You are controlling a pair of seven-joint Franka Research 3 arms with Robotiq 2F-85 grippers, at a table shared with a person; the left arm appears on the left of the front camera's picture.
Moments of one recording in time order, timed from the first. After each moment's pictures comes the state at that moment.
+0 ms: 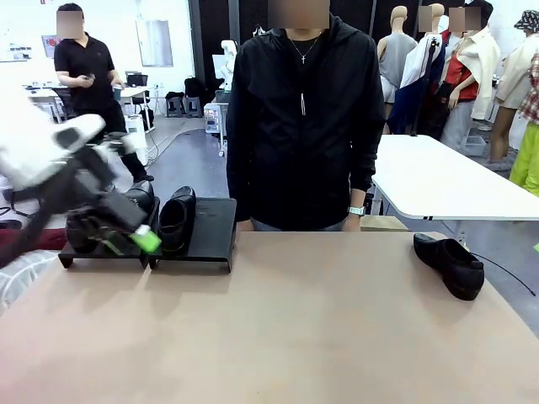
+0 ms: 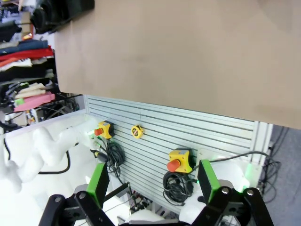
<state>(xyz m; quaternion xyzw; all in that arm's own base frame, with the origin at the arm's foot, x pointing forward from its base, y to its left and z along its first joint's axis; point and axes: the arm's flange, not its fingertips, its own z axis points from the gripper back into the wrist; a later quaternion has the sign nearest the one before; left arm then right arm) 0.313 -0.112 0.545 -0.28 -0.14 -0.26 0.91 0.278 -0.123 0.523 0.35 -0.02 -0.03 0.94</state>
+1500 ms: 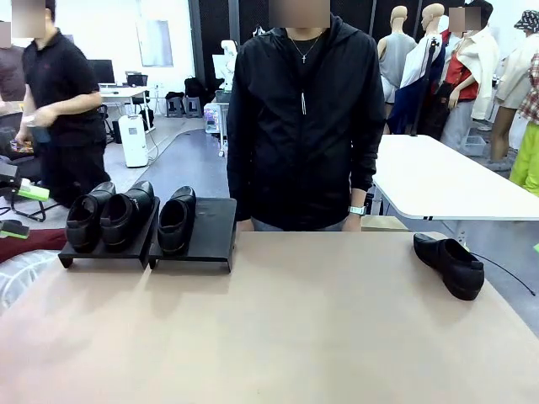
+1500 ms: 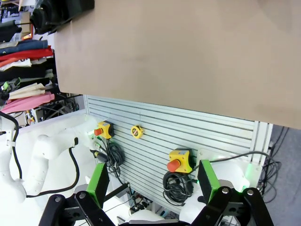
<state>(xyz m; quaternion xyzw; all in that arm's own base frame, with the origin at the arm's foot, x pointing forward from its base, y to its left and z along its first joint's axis) 0.310 0.081 0.531 -0.43 -0.23 0.06 0.87 0.278 -0.123 0.523 0.35 -0.02 -0.03 0.94</state>
